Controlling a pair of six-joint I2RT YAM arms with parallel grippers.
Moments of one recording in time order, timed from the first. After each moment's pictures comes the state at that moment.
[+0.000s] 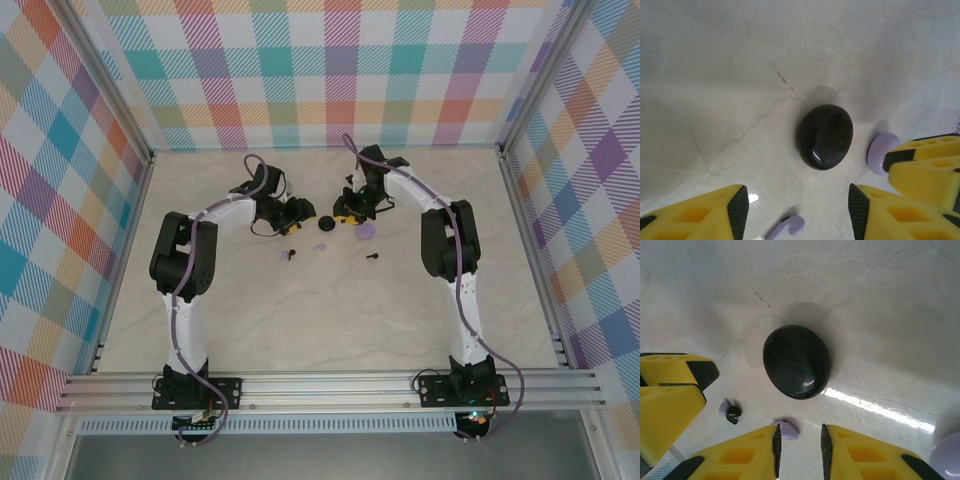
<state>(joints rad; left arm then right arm) -0.33 2.08 1.48 -0.39 0.51 -0.72 0.39 2.35 2.00 -0.94 -0.58 0.45</state>
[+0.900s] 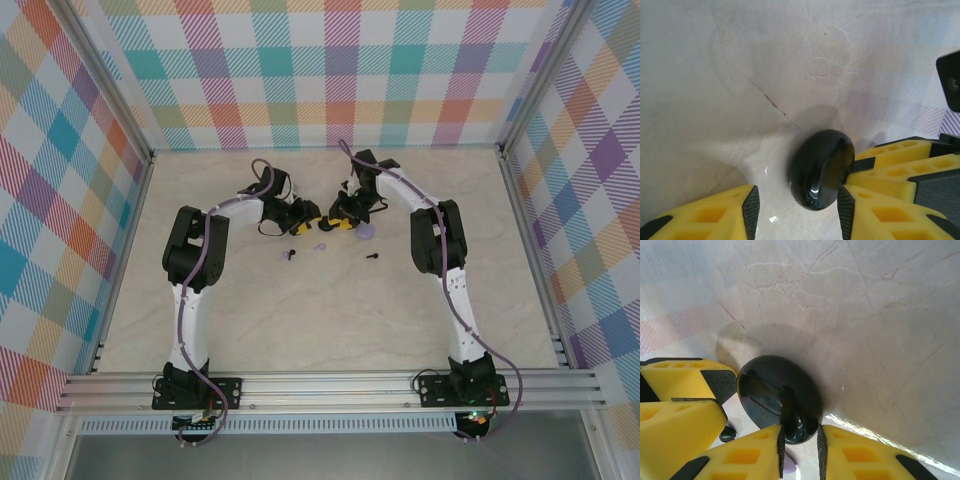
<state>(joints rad) -0.33 2.20 1.54 -0.32 0.60 -0.78 0.40 2.49 2.14 -1.00 -0.62 0.50</state>
